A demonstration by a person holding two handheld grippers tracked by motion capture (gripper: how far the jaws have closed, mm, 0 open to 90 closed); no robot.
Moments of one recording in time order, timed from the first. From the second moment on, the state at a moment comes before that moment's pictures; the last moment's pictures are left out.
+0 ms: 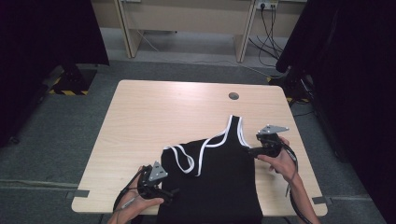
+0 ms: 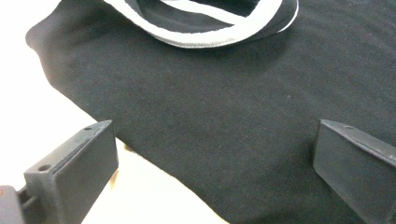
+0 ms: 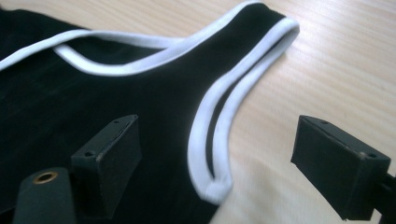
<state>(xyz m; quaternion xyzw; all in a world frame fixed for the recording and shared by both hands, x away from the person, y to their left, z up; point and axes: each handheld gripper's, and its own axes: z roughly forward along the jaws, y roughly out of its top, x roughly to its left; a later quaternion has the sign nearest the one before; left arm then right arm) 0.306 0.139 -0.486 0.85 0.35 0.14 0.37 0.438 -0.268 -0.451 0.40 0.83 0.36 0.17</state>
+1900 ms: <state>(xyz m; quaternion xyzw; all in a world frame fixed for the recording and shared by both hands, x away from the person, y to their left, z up) 0.306 0.140 -0.486 0.85 0.35 0.14 0.37 0.477 -0.236 -0.435 0.35 0.80 0.47 0.12</state>
